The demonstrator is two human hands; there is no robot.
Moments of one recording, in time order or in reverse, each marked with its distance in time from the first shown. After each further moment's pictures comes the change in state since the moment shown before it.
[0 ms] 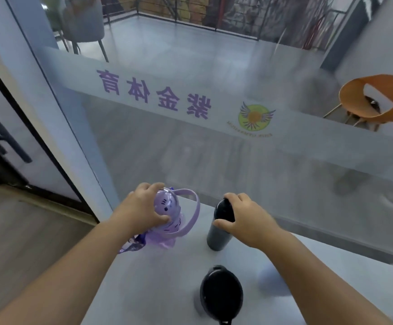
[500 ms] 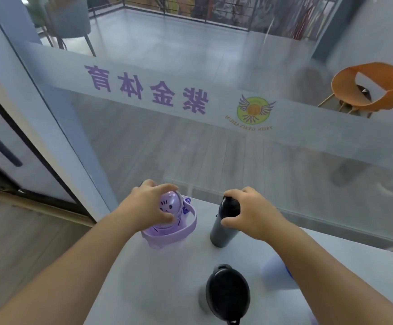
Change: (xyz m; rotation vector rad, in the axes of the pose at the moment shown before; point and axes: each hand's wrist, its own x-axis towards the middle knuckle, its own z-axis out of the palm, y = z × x) left_hand 0.012 0.011 -0.006 0.070 -0.124 0.055; right_hand 0.004 0.003 -0.003 0.121 0.037 0.043
